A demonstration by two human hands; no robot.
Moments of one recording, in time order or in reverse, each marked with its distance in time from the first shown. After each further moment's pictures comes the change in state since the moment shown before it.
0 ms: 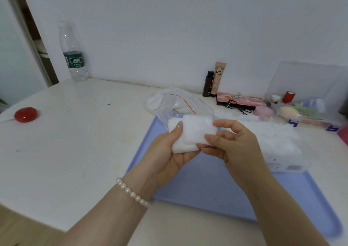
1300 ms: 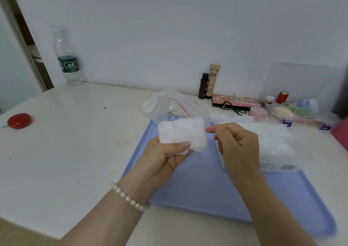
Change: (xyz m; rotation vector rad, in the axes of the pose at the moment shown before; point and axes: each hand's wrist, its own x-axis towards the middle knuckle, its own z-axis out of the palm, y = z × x) left_hand -0.002 -0.001 0.001 0.044 0.052 0.085; right_hand -0.002 0.000 0.003 -0.423 0.242 -0.325
